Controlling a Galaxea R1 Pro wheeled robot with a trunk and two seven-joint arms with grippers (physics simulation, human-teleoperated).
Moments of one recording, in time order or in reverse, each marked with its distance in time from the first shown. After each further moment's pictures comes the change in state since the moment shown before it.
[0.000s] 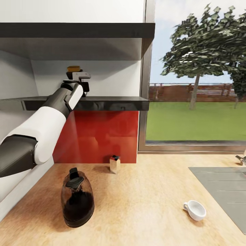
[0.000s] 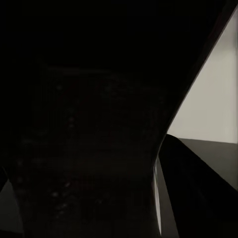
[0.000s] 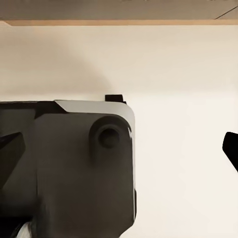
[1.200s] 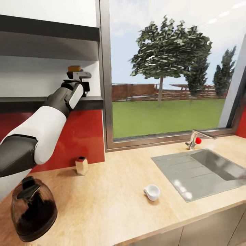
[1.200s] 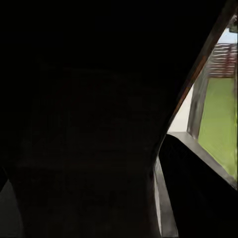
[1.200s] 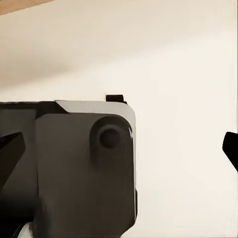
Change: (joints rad) left arm -0.003 -0.004 0.002 -0.001 0.002 0.009 -0.002; right arm 0.000 0.000 -0.002 -0.001 -0.002 0.000 0.002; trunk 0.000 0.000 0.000
